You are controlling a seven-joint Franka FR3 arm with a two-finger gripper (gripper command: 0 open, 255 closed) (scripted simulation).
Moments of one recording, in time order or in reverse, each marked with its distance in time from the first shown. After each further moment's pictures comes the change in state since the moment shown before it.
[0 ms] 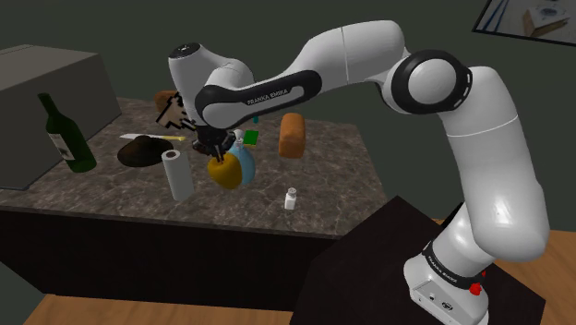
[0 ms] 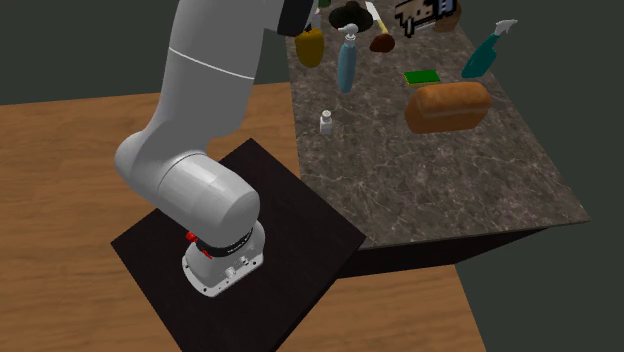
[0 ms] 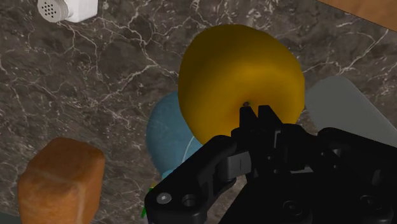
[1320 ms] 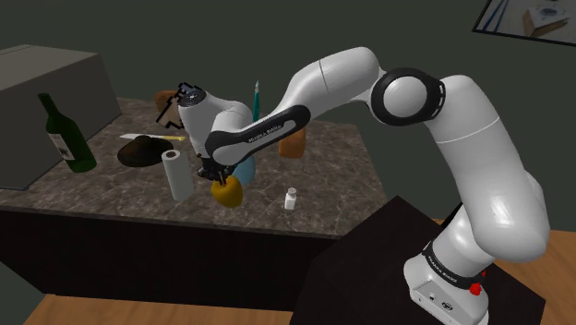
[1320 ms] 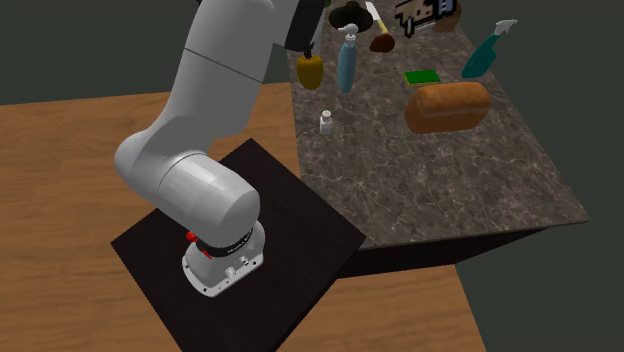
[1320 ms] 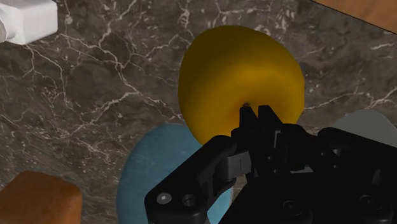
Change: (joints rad) arm 0.012 0.123 -0.048 -0.063 -0.066 0.170 0.067
